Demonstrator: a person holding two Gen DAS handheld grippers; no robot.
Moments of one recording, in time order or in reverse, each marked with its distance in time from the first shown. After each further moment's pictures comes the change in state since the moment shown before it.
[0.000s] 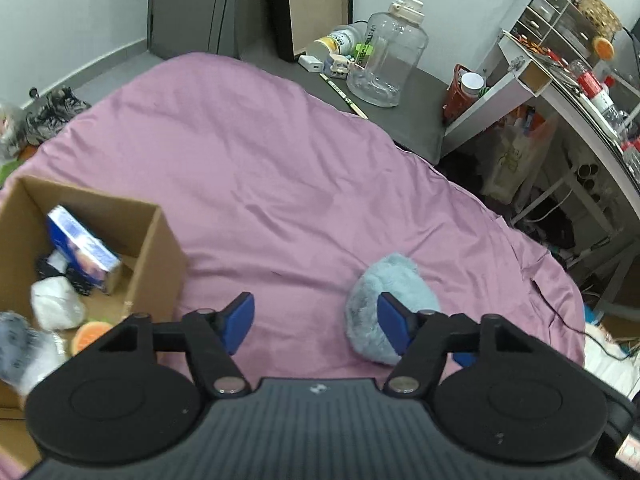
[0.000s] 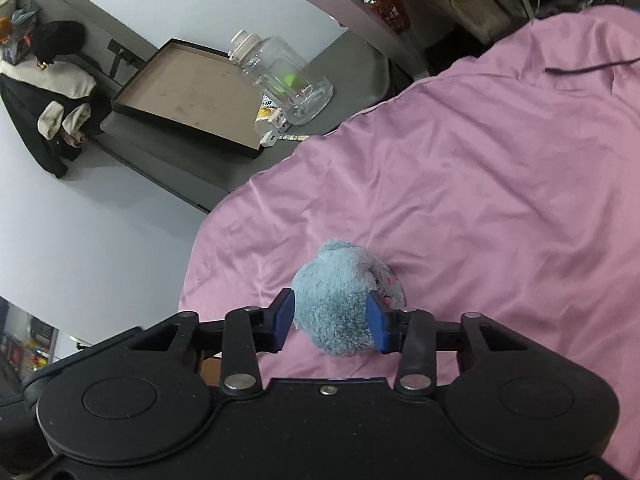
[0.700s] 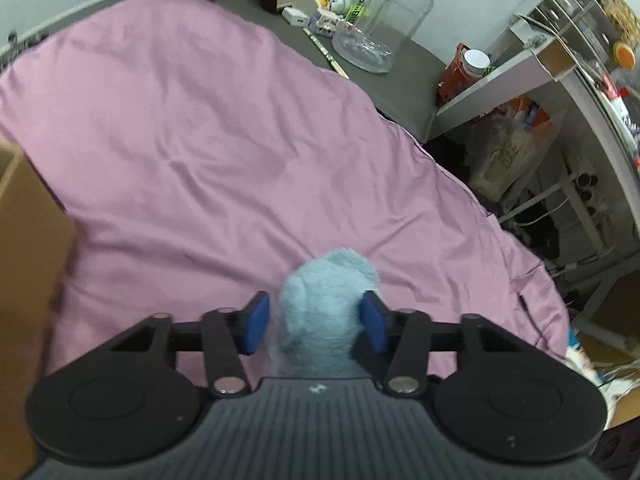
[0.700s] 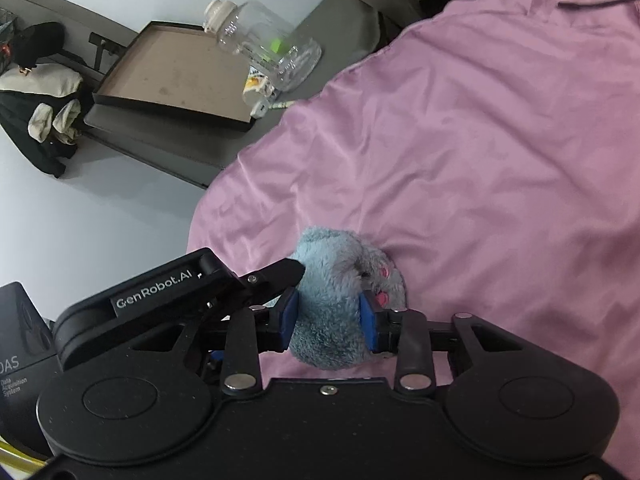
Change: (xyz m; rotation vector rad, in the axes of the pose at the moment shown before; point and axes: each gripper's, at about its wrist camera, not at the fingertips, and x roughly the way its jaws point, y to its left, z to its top) left arm 0.072 -0.025 0.000 -0.131 0.091 -0.102; right arm 0.043 -0.027 0.007 0.077 0.118 0.044
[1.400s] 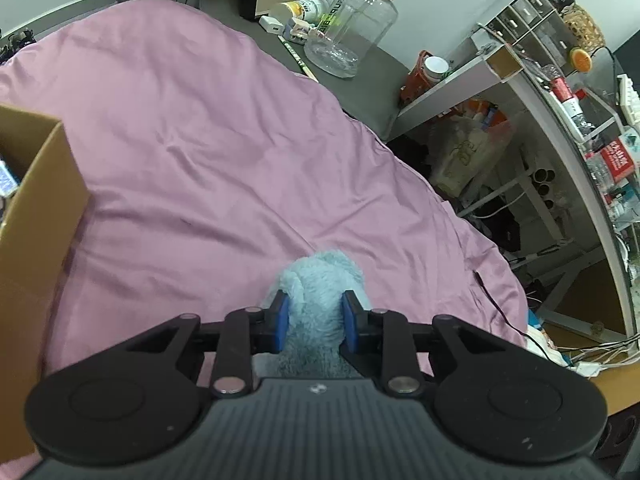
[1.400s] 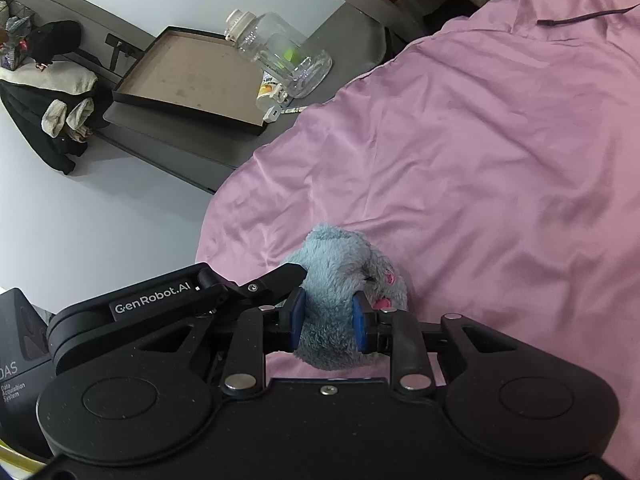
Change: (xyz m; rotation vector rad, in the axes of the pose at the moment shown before) left arm -0.049 0.007 -0.026 0.036 -0.020 -0.100; right arm -0.043 0.017 -0.030 -0.031 -0.049 -0.006
